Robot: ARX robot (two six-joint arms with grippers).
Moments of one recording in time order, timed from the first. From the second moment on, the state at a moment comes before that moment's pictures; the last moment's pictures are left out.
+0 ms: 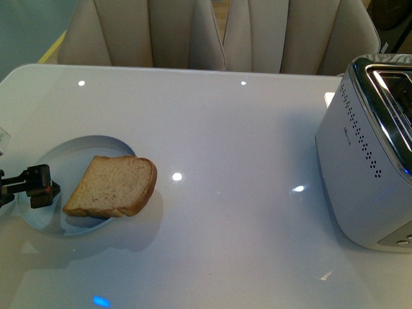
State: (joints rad) left arm 0.19 2.34 0.81 0.53 0.21 -0.01; right arm 0.00 0.01 0.03 0.00 0.00 0.00
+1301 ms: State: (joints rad) left arm 0.18 1.84 0.62 0.33 0.38 -0.52; right arm 0.00 0.01 0.03 0.00 0.00 0.00
